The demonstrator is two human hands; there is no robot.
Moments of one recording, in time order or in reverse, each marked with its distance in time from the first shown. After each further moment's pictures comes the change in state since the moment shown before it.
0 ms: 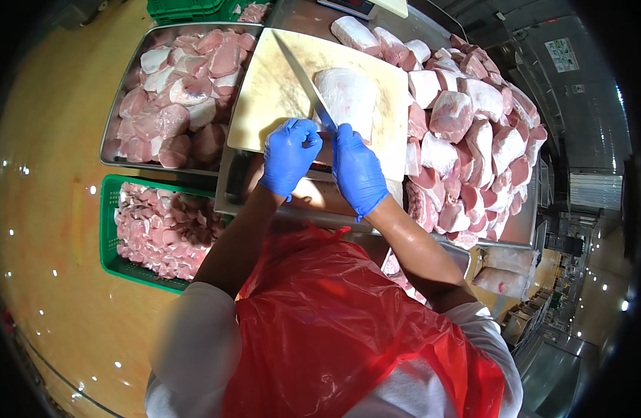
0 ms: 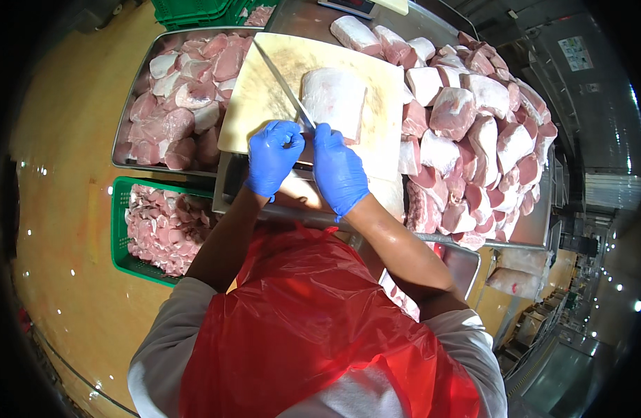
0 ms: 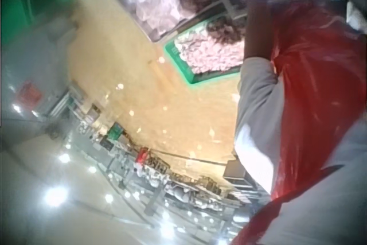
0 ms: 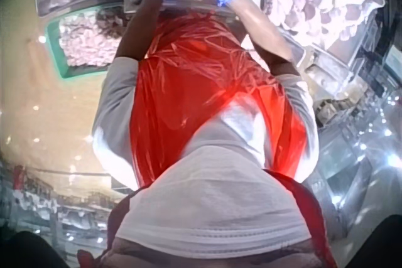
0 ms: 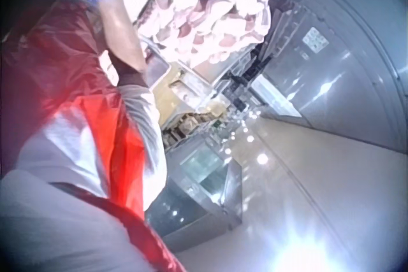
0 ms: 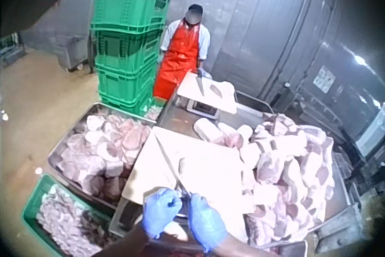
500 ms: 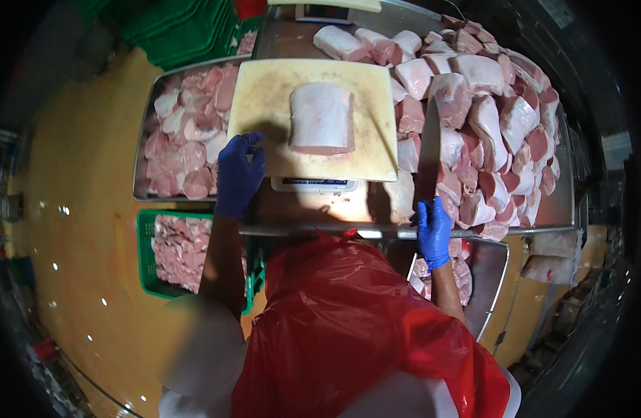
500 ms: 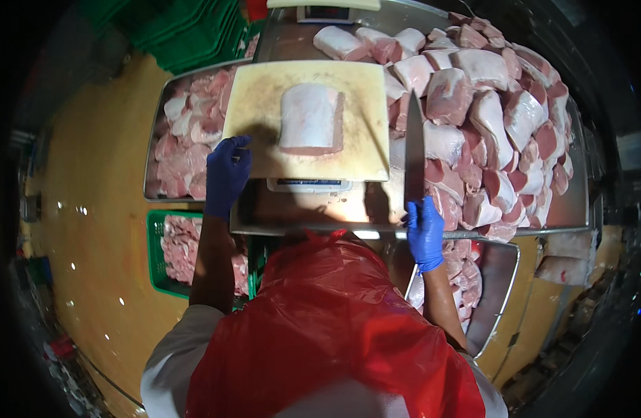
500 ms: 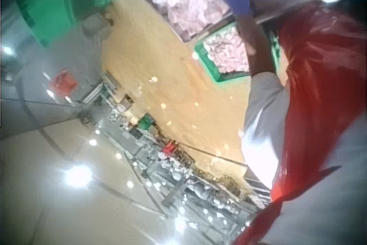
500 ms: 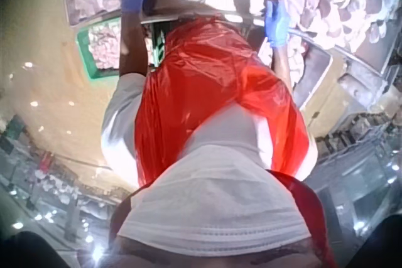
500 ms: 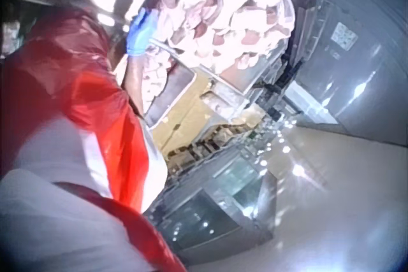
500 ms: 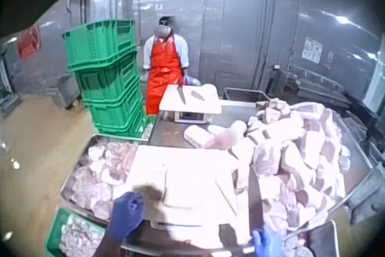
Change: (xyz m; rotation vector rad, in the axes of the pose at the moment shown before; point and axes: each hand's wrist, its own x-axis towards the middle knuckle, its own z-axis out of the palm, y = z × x) left_hand 0.028 0.005 -0.066 0.108 -0.275 -0.252; right_hand -0.177 0.140 -0.024 0.549 0.354 0.478
